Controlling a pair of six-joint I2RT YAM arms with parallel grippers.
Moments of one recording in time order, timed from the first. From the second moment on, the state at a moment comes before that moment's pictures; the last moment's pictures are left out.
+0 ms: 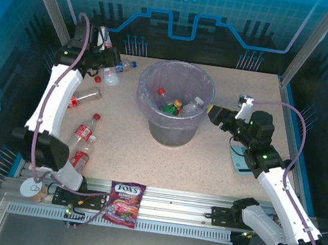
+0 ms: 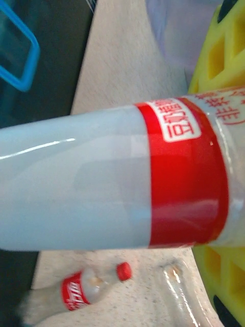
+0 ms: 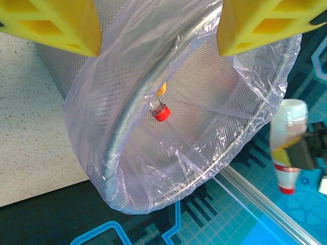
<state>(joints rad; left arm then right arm) -0.06 1.56 1.79 -0.88 0.06 -0.32 0.28 0.88 0.78 -0.12 -0.34 0.61</state>
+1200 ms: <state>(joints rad) -0.67 1.77 1.88 -0.78 0.05 -0.28 0.28 0.89 0.78 -0.12 -0.32 0.62</state>
